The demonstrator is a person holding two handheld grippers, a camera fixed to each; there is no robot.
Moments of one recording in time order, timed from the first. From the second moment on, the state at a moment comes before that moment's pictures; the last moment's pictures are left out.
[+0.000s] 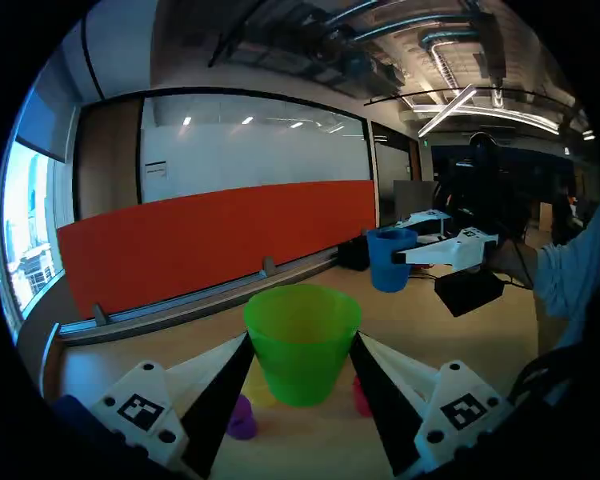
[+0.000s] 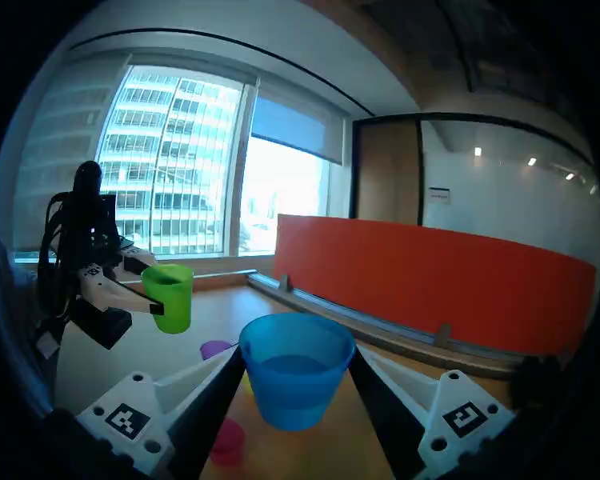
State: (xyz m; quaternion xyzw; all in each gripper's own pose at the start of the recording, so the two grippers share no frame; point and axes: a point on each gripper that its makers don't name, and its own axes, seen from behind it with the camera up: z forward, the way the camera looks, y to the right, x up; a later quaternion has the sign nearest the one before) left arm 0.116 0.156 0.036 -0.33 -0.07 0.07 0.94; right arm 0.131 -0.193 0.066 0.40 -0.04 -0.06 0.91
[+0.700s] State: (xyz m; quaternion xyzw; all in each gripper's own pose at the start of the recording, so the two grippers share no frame) left arm 0.115 0.185 0.017 -0.36 -0.07 0.05 0.93; right arm 0.165 -0.197 0.054 0.42 0.00 -0.13 0.90
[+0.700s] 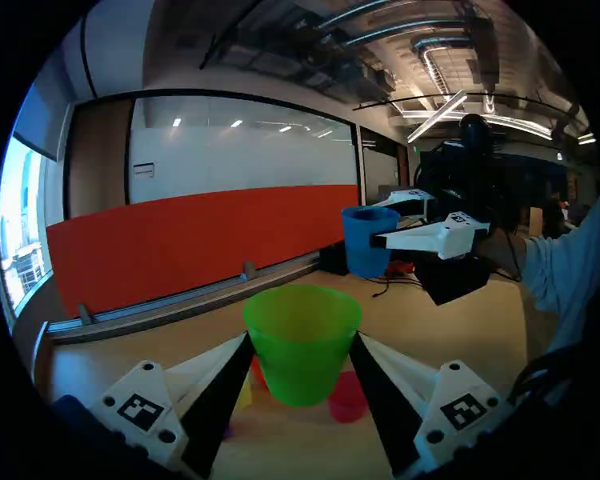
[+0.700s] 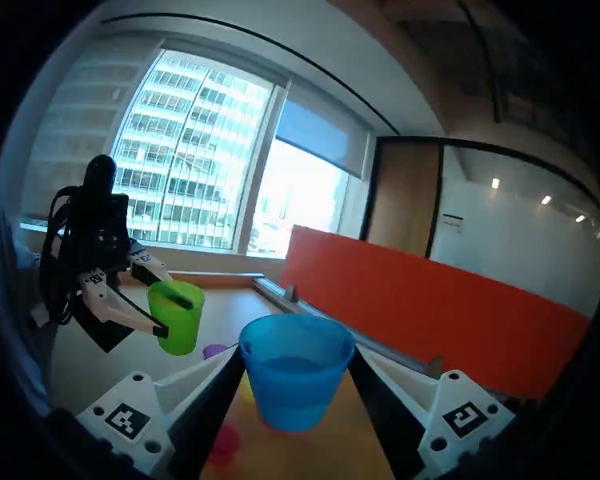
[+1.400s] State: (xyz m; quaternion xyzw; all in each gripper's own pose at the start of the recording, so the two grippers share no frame) left arm 0.116 0.207 -0.003 -0.38 -0.06 0.05 0.92; right arm 0.203 -0.212 0.048 0.42 0.05 -0.22 0.88
